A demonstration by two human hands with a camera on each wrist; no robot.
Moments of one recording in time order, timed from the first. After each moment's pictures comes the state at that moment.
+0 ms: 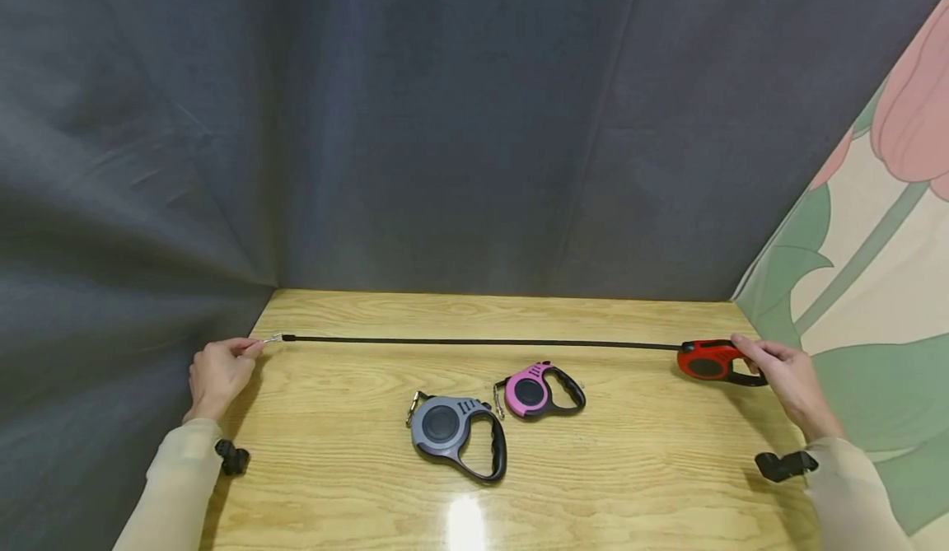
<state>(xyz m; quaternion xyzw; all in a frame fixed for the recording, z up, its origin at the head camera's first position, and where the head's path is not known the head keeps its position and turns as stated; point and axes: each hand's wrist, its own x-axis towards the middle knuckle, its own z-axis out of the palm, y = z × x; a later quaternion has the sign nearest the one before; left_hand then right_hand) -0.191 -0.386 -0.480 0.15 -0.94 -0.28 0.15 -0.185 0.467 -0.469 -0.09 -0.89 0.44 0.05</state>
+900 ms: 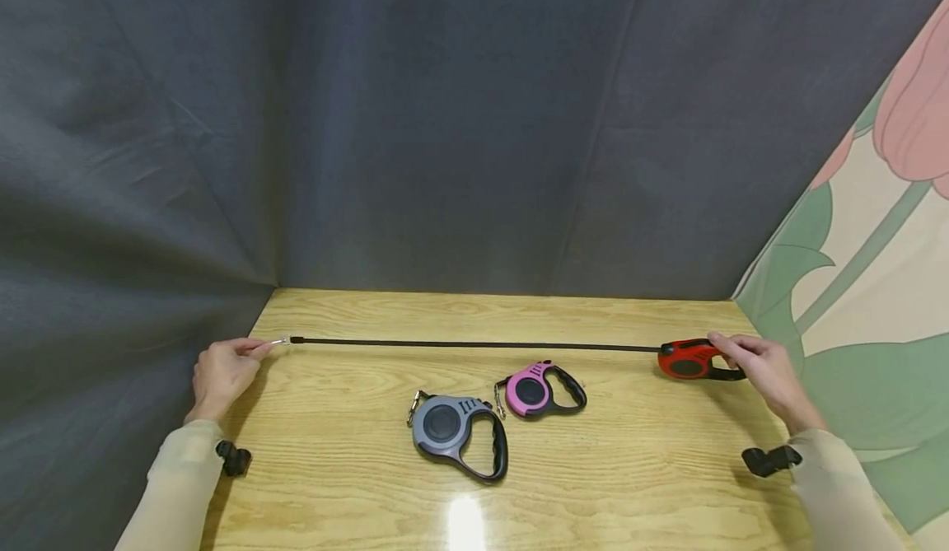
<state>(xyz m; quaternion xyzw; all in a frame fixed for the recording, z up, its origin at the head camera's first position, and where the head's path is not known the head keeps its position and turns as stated) -0.189 -0.381 -0.480 0.14 -0.94 -0.28 0.13 -0.190 0.440 -0.464 -0.04 -0.90 0.43 0.04</state>
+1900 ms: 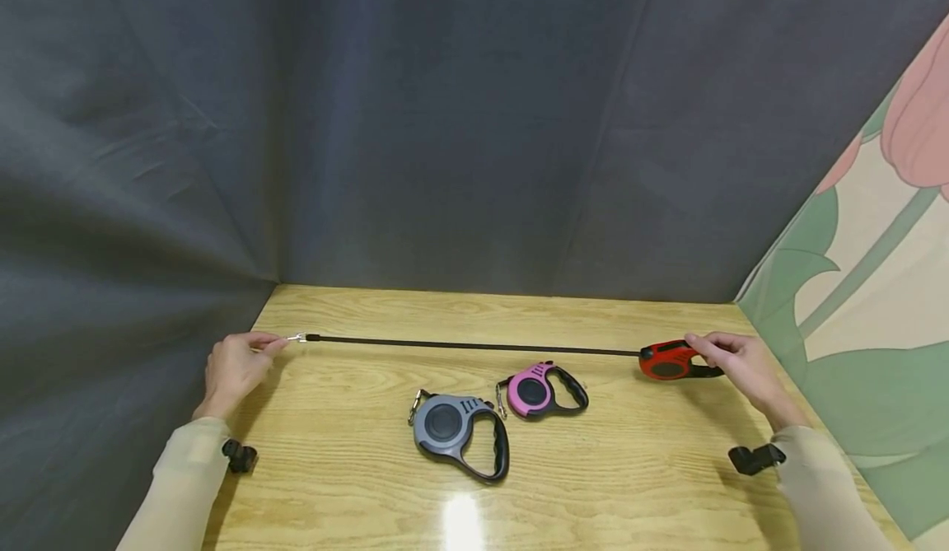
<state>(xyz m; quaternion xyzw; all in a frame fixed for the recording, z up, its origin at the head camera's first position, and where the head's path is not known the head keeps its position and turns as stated) -0.189 -0.368 -0.473 0.08 -0.95 -0.26 0.14 -0.202 0.410 -0.459 0.02 -0.91 0.41 0.04</state>
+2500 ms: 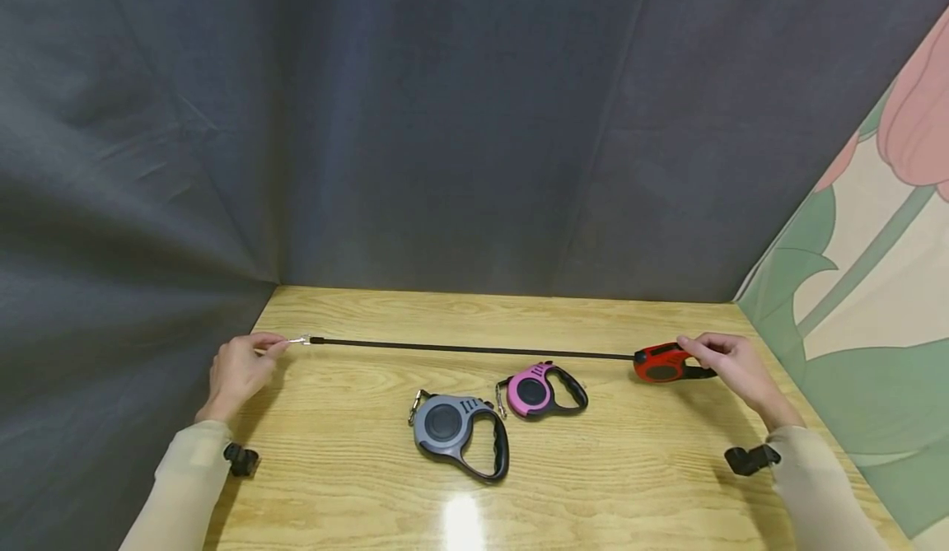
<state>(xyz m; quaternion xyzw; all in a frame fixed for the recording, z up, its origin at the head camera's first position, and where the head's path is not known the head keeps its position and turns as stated) -0.185 -0.359 -0.469 0.06 -0.95 -0.27 0.13 -0.202 0.403 -0.458 0.02 -0.92 0.39 0.02</state>
